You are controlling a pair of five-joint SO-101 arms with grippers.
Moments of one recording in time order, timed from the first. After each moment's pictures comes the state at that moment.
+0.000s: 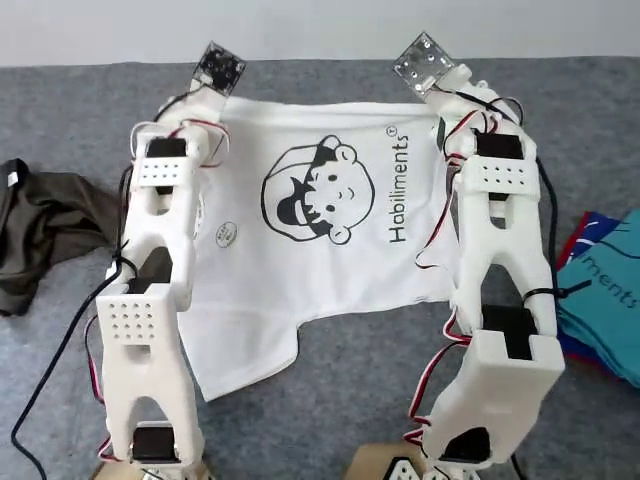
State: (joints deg) left arm -5.1 48.0 -34.3 39.9 -23.6; right arm 2.4 19.3 -13.5 37.6 49.0
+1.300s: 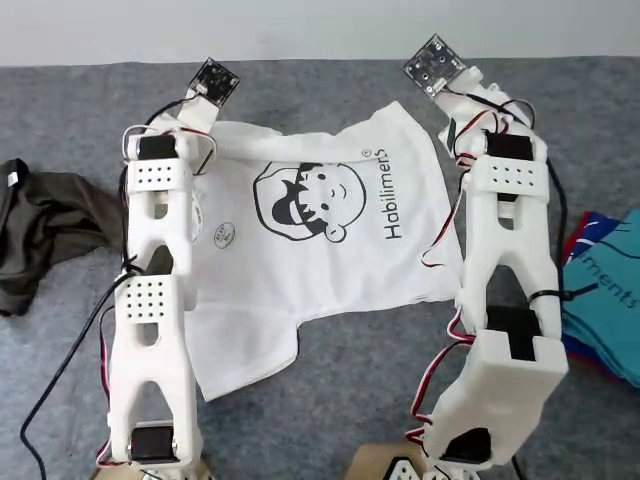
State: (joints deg) left arm -7.5 71.3 -72.0 66.2 -29.1; right arm 3.6 19.3 -13.6 40.4 50.4
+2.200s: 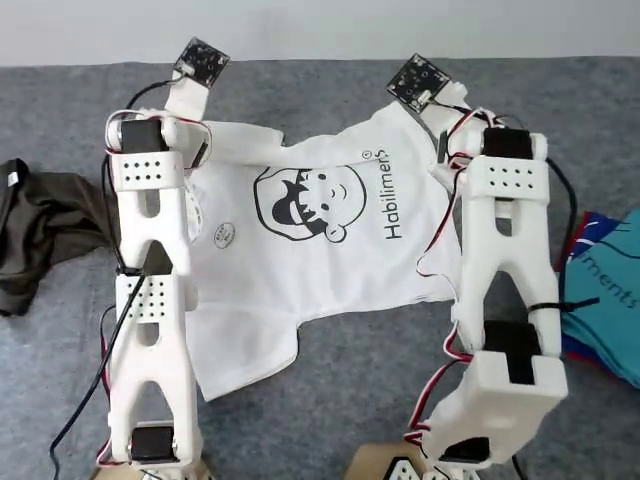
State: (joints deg) left arm -7.2 71.2 -93.3 94.4 -23.0; right arm 1.3 12.3 -13.6 64.6 50.4
